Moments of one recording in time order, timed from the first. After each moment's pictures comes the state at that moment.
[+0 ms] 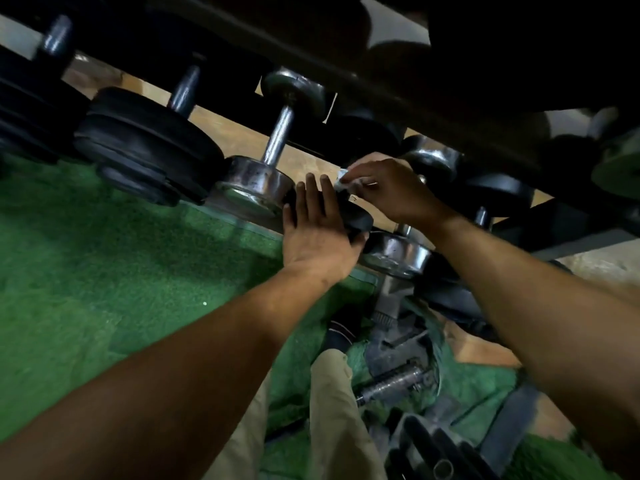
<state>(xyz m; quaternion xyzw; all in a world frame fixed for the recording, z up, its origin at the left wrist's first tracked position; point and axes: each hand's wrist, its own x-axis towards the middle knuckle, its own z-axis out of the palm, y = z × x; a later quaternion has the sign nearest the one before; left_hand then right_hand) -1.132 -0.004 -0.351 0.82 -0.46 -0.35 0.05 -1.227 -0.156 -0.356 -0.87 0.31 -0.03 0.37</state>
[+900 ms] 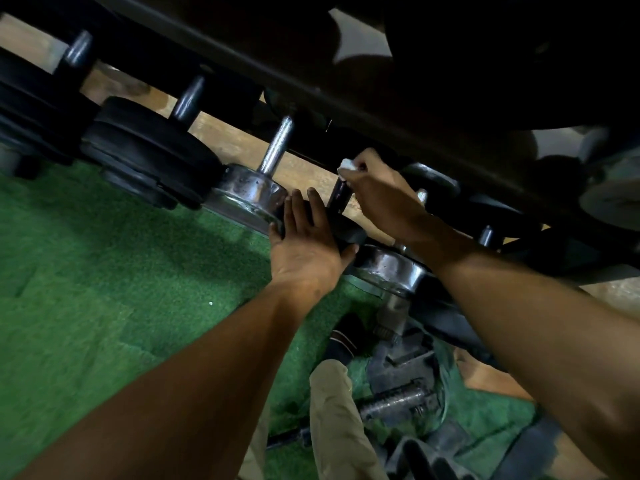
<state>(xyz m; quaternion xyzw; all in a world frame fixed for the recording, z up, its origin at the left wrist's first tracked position) -1.144 -0.015 -0.339 0.84 -0.41 -0.35 -0.02 -1.218 -0.170 -0.375 -0.92 0.32 0.04 0.22</state>
